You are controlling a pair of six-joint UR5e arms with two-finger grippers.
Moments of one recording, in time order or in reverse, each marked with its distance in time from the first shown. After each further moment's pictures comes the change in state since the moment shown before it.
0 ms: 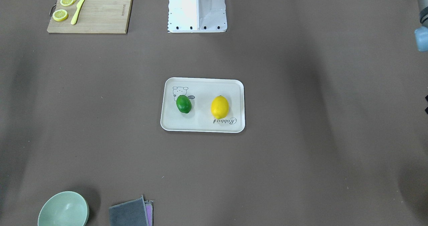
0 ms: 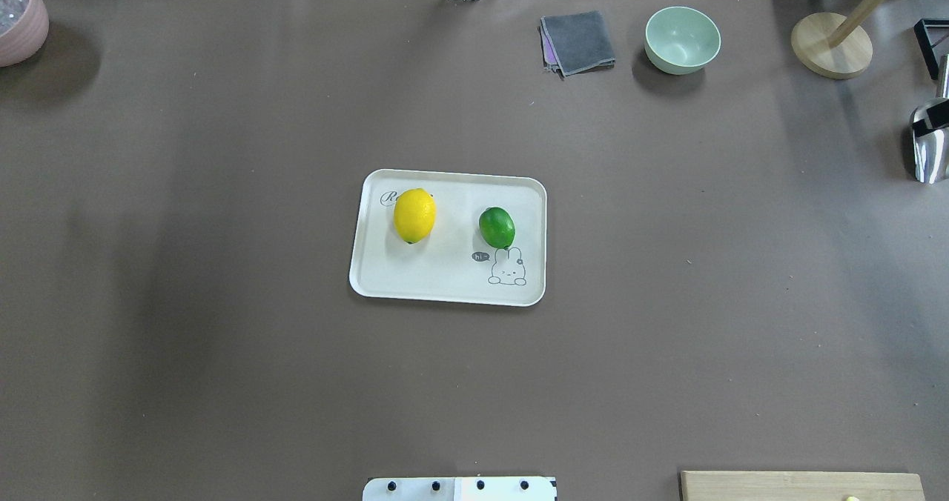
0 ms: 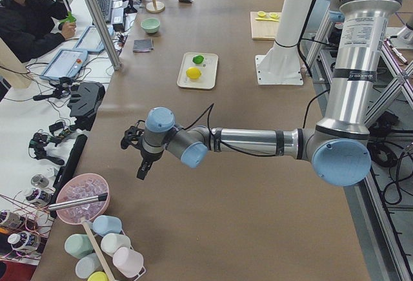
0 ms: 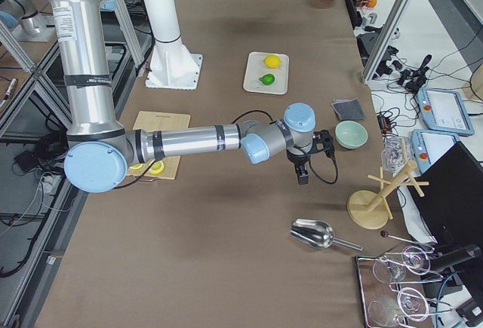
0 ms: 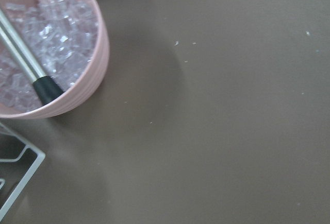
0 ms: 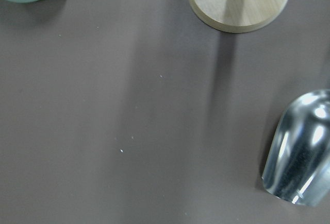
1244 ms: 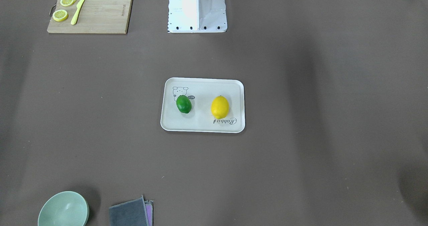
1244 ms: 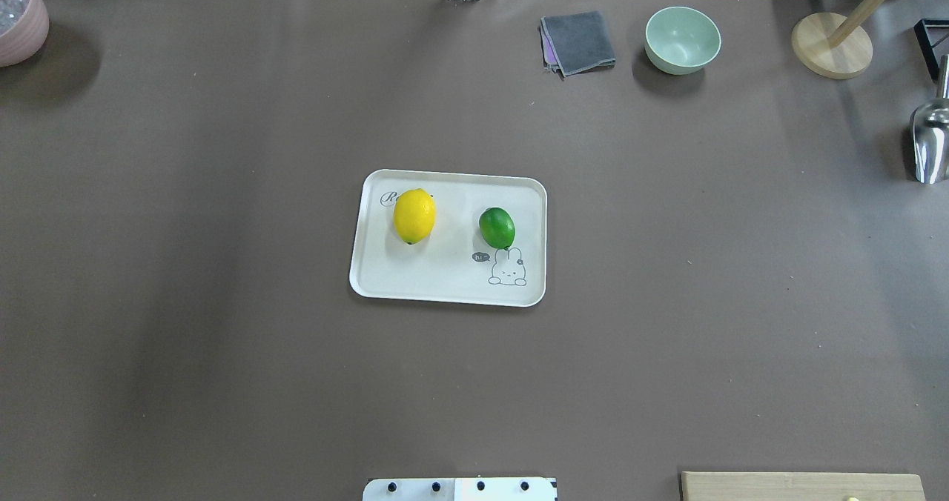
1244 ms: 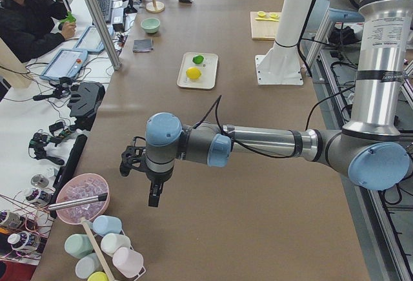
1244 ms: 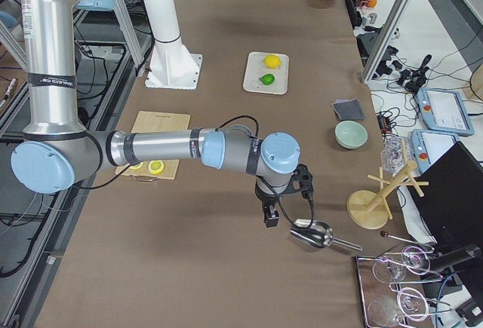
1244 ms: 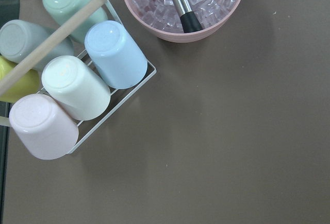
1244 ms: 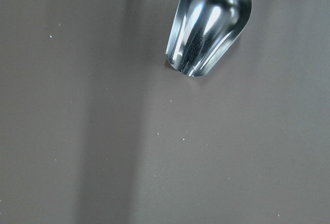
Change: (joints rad) left arm -0.209 0.068 -0.148 0.409 0.006 0.204; right arm 0.207 -0.076 0.110 -0.554 -0.017 -0.498
